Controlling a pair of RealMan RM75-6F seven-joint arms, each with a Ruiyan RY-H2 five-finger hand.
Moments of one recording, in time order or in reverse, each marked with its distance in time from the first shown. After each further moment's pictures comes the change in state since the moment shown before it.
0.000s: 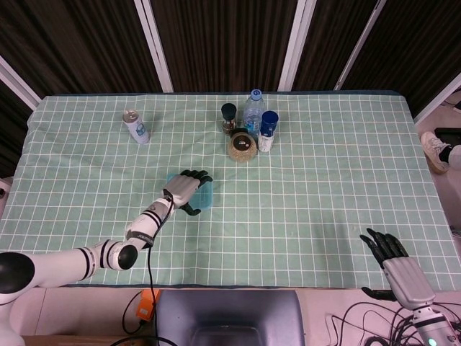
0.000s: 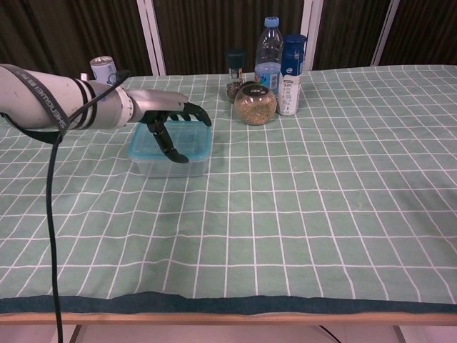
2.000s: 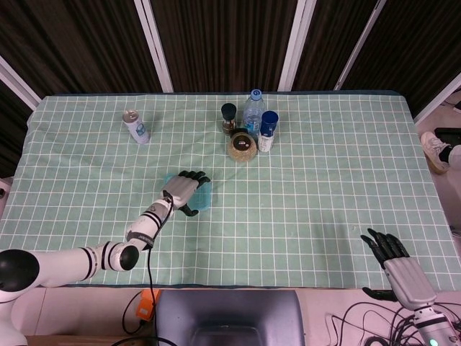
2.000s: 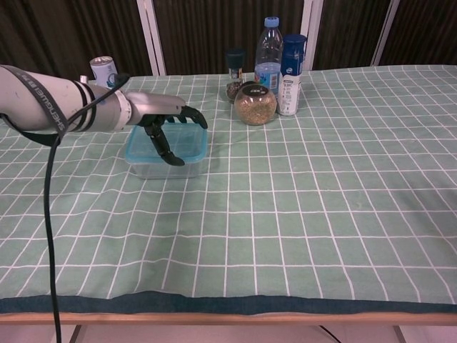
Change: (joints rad) left arm -0.036 0.006 0.052 -0.021 -0.080 0.021 0.043; right arm -0.002 0.006 -0.001 -0.001 -0.003 0.002 0.008
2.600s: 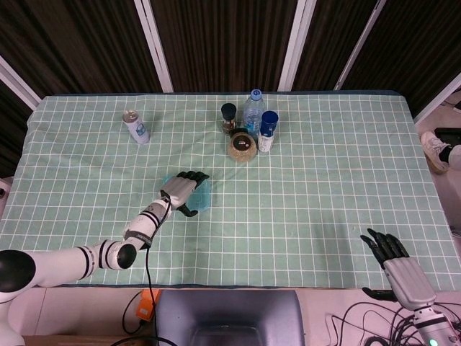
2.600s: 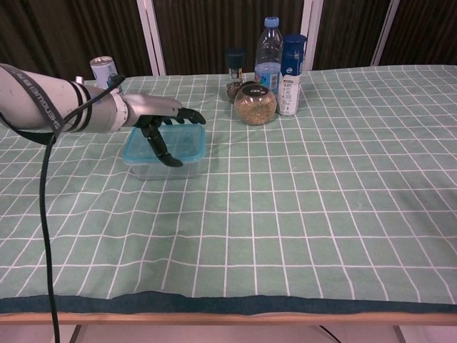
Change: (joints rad) left arm 0.008 0.015 -0.005 0.002 0.000 -0.029 -0.046; right arm -0.001 0.001 0.001 -0.001 -0.001 0.003 0.000
